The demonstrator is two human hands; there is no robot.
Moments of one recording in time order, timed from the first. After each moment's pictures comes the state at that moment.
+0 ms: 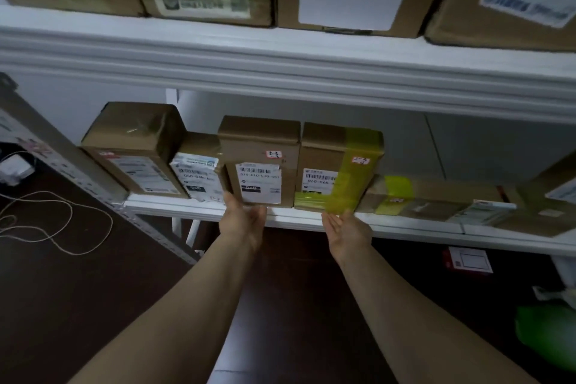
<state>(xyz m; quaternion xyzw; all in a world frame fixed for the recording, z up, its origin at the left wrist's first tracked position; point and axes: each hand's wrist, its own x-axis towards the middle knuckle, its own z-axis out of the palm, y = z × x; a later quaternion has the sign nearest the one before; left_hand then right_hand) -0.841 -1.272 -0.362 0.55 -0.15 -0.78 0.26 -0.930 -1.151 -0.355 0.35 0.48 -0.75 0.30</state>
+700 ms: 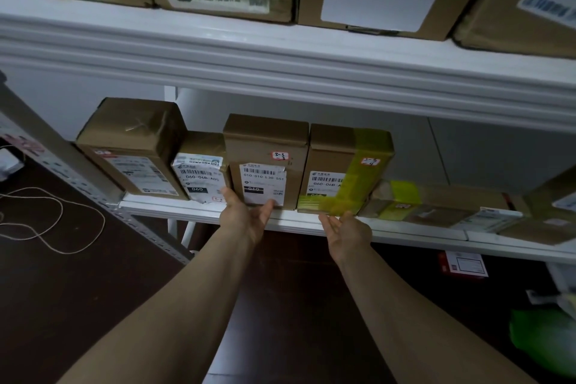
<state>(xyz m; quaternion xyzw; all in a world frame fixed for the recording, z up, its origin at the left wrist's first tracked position) -0.851 -1.290 -0.363 0.53 -0.10 -0.81 0.23 -0.934 -1.164 -0.362 0.33 0.51 -0.75 0.28</state>
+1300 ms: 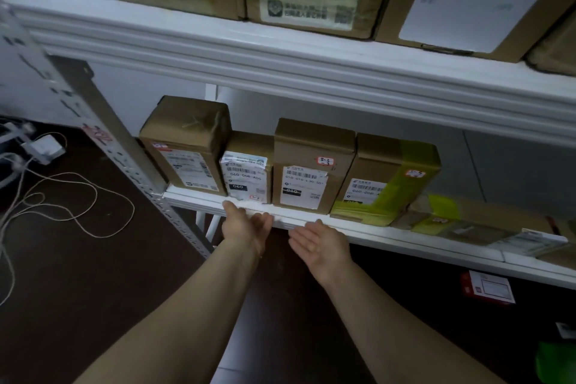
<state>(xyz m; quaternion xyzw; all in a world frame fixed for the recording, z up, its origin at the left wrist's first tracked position) -0.801 -1.305 -0.350 0.56 -0.06 -0.78 0.28 -0.863 -1.205 -0.356 0.22 0.53 -0.68 0.46</state>
